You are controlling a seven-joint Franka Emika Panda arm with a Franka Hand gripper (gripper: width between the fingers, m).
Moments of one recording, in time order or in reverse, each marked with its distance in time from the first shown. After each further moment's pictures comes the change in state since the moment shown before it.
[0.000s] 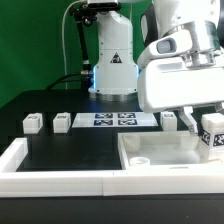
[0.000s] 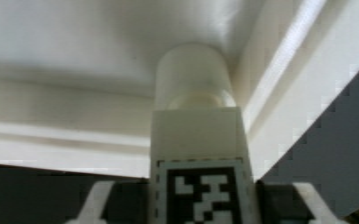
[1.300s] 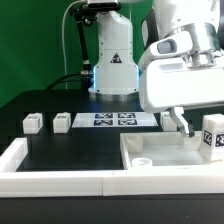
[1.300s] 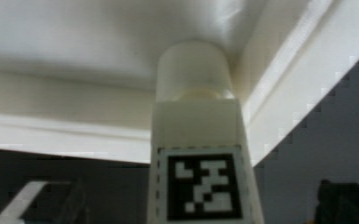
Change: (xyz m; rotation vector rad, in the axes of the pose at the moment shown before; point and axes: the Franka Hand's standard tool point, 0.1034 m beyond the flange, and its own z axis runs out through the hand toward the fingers) arm 0.007 0.000 -0.007 -0.003 0.021 -0.003
